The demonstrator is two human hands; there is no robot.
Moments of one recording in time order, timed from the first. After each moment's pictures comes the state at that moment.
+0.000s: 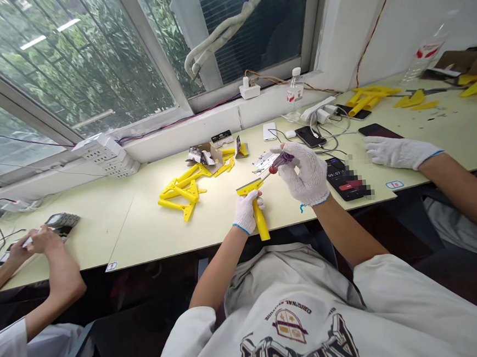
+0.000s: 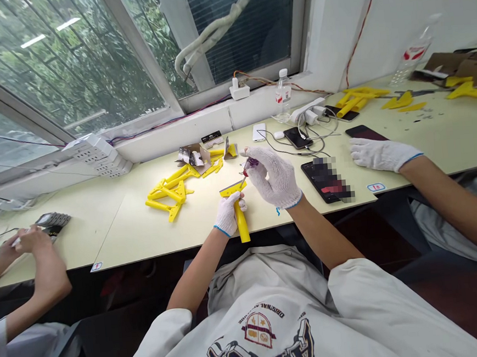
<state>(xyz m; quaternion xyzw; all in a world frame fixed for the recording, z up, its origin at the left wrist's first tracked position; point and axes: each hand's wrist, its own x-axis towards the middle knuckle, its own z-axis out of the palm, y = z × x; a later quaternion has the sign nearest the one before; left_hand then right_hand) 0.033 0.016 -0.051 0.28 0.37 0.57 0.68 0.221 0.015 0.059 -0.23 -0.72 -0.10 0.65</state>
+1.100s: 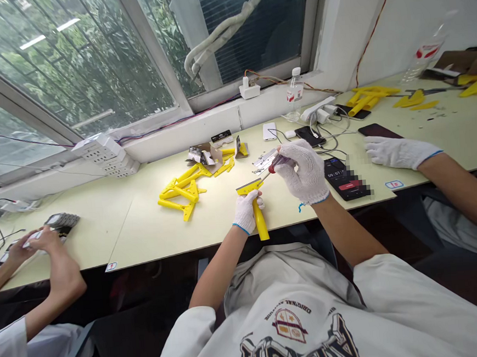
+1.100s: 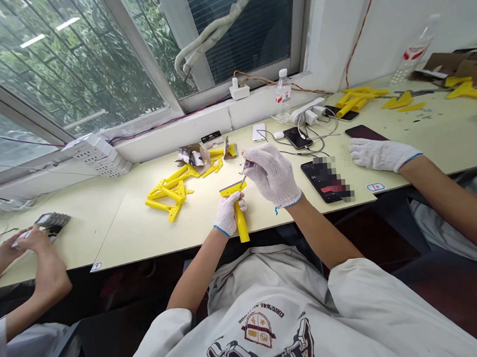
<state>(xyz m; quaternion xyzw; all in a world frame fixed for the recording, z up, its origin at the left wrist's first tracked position) 0.033 0.017 -0.053 0.29 0.36 0.57 0.68 0.221 0.018 0.069 -0.22 -0.72 -0.12 0.65</state>
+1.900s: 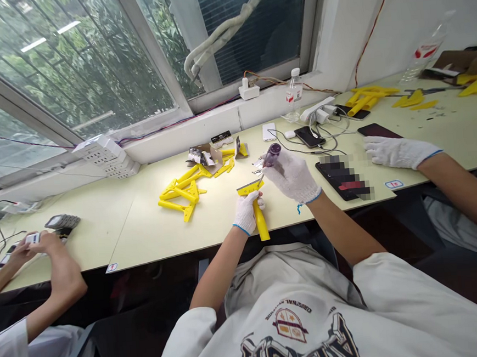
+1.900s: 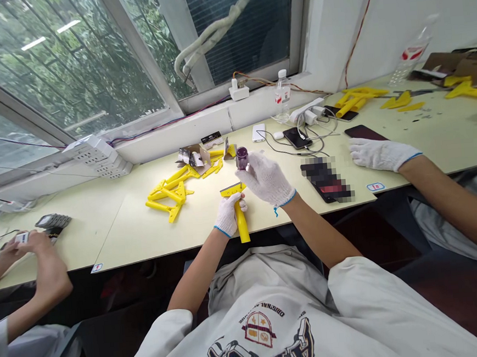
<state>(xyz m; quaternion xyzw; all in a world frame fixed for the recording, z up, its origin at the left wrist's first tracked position) 0.034 0.015 -0.048 0.27 0.37 0.56 0.69 0.211 0.023 0.049 -0.43 -0.73 0.09 0.51</state>
